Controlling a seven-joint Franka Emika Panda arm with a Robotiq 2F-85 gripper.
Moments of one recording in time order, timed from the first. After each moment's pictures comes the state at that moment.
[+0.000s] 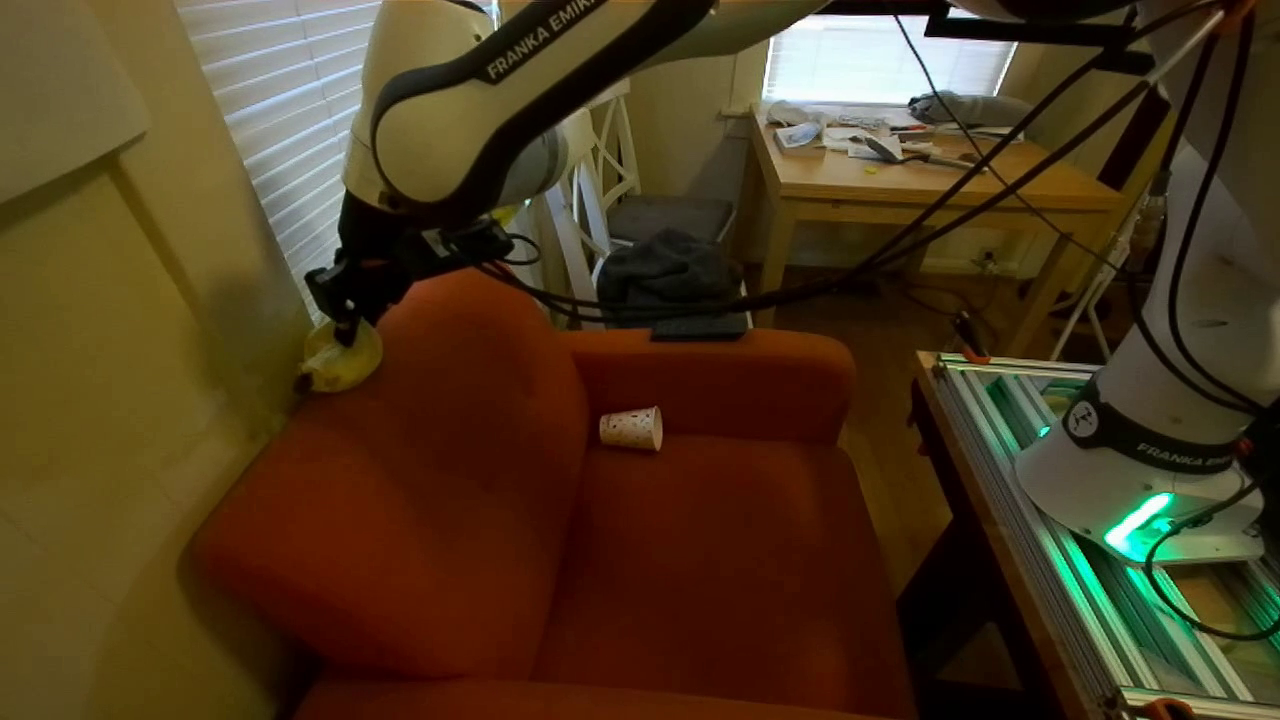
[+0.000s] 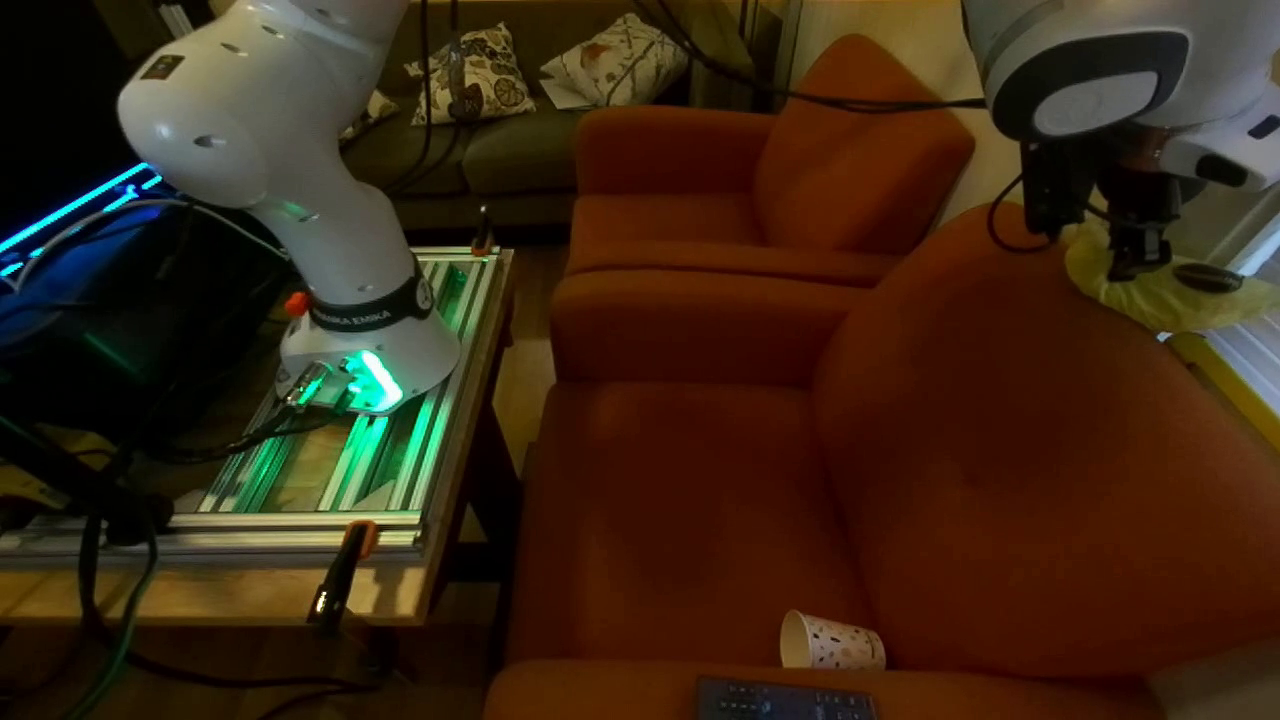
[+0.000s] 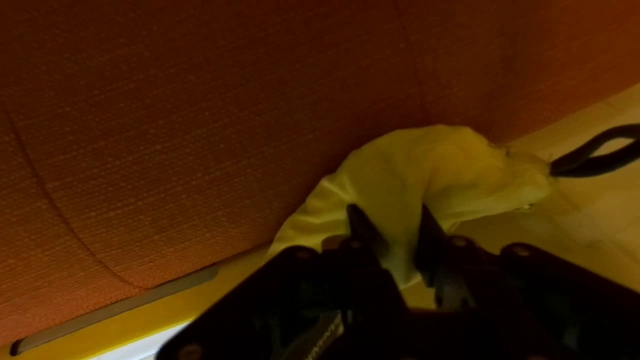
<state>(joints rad) -0.06 0.76 0.04 -1.41 0.22 2.63 0.12</state>
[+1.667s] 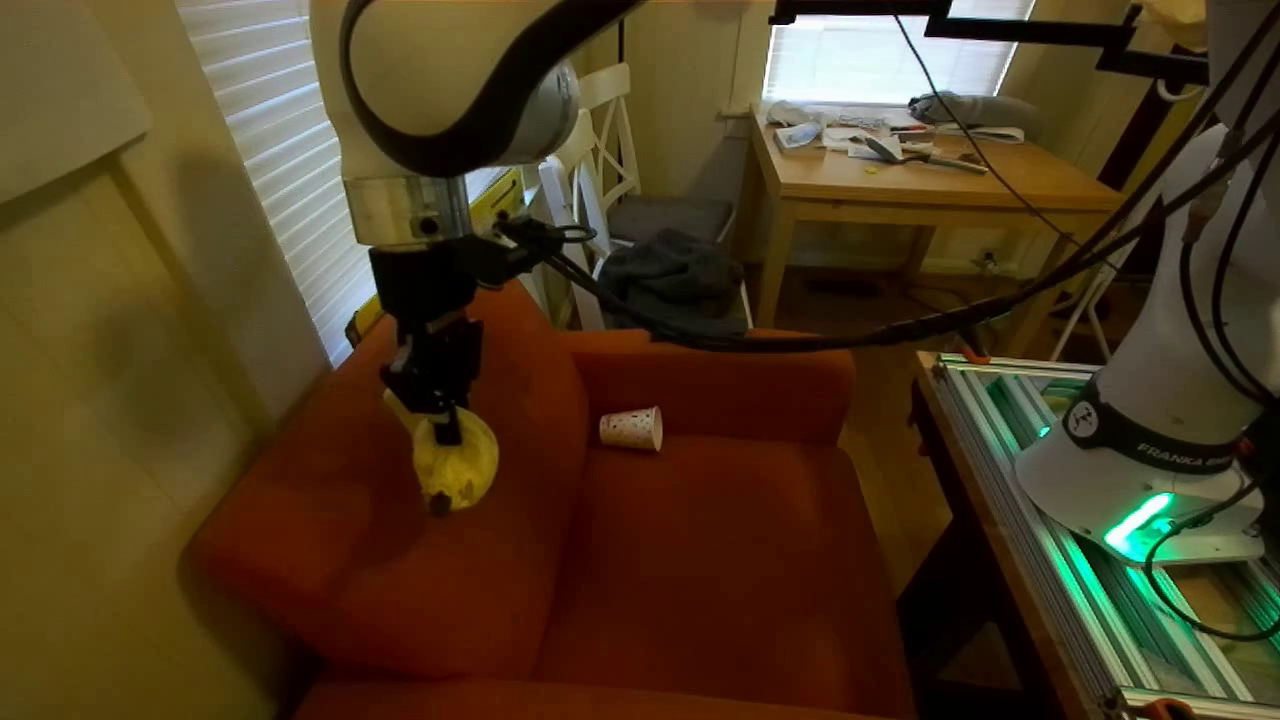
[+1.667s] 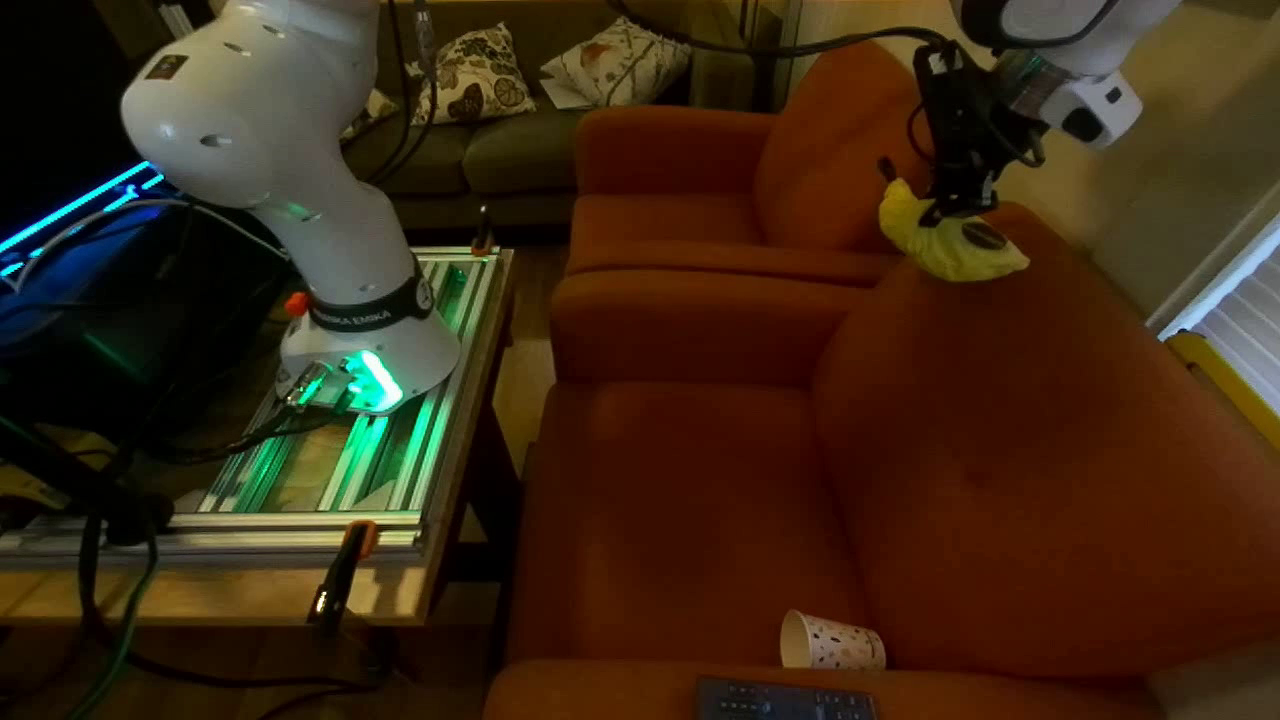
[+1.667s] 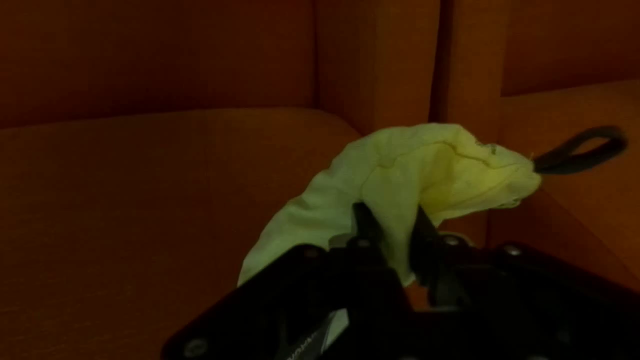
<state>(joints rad) -0.03 0.61 0.13 -1.54 0.23 2.08 0.01</state>
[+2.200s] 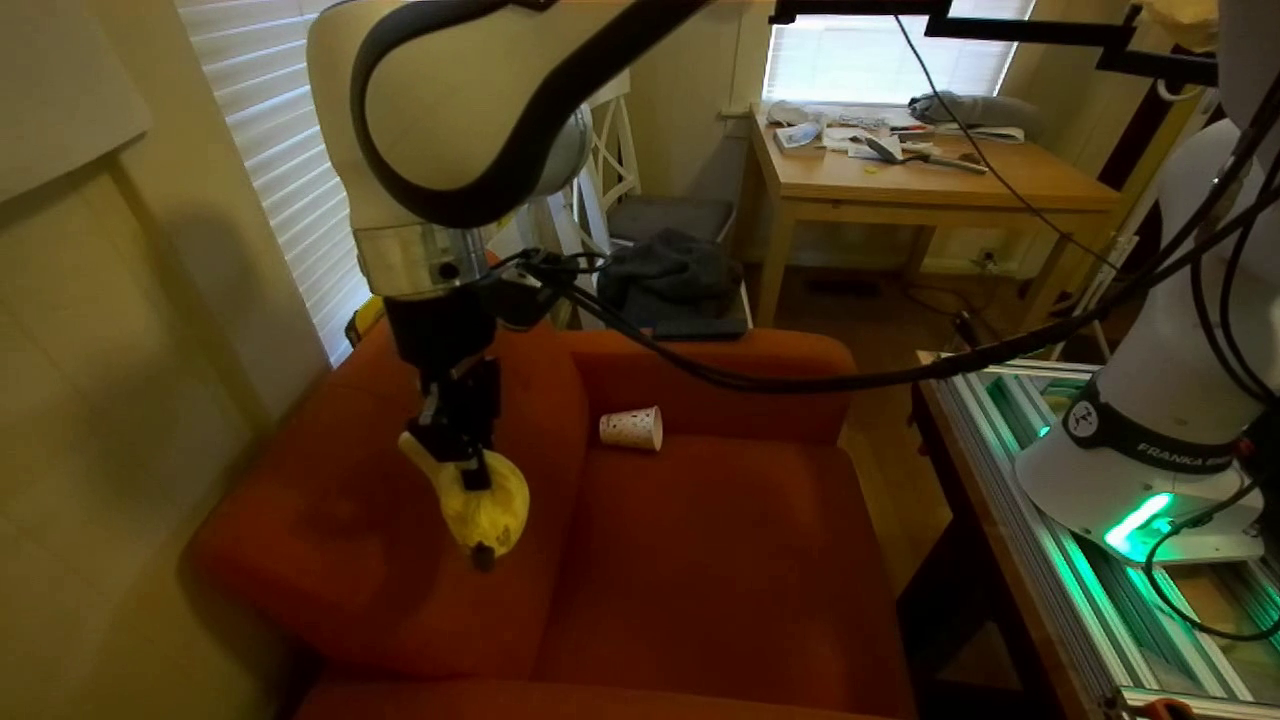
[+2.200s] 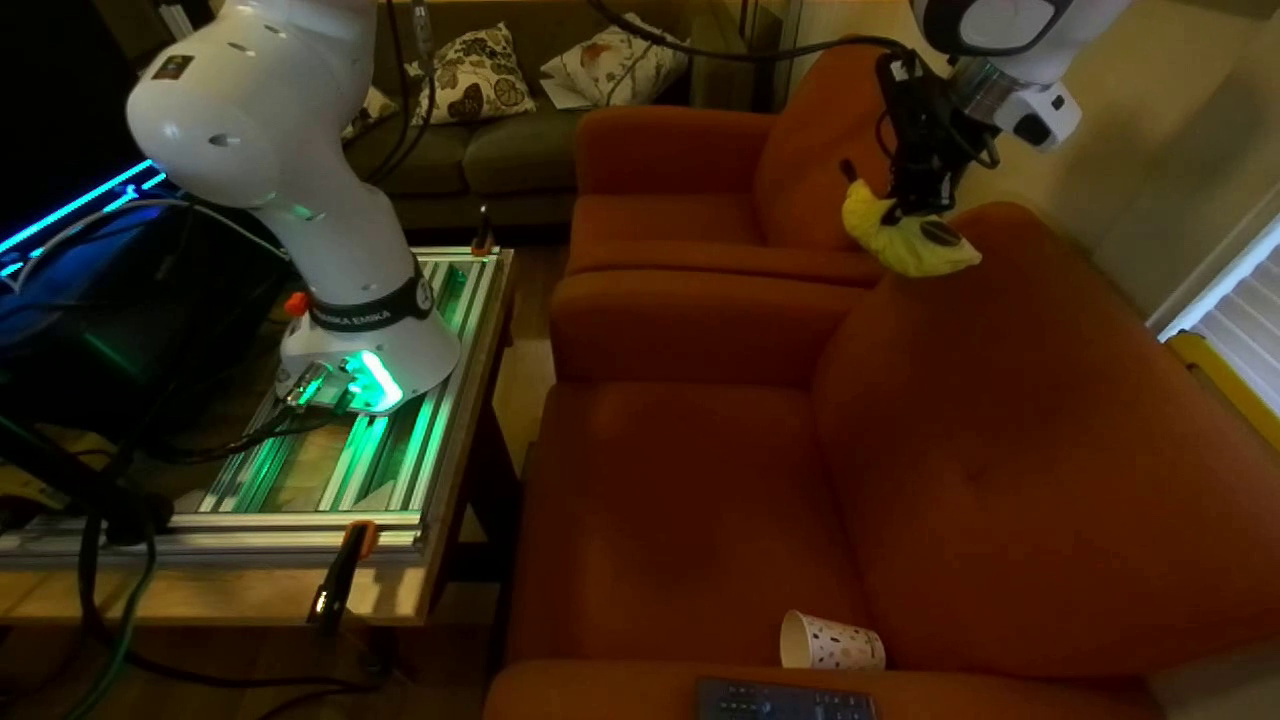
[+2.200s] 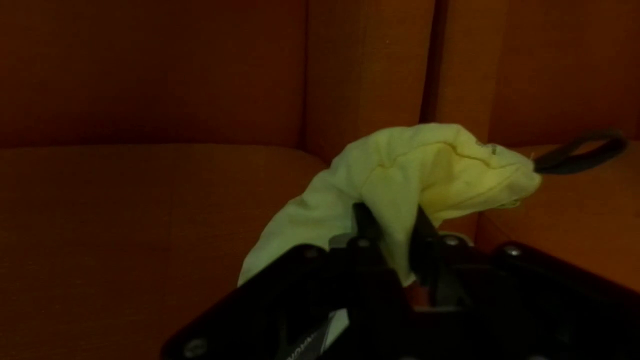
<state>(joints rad) 0.02 0.59 0.14 -1.61 0.23 2.08 -0.02</state>
